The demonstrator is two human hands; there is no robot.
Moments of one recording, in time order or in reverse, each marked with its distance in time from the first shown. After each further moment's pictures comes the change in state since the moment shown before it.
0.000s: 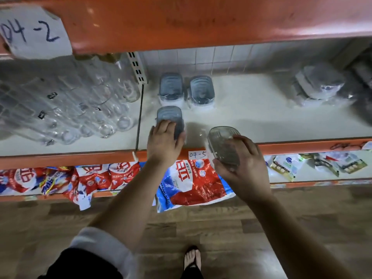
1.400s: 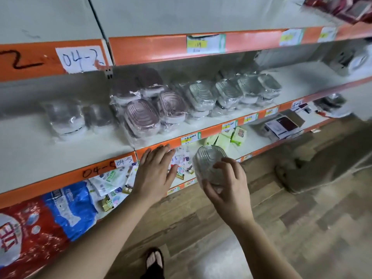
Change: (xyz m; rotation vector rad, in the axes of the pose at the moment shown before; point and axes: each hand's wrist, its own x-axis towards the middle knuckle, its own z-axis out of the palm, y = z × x) left_hand -0.050 0.659 0.128 -0.127 -0.095 0.573; right_hand -0.129 0.442 -0.444 -0.113 0.323 0.253
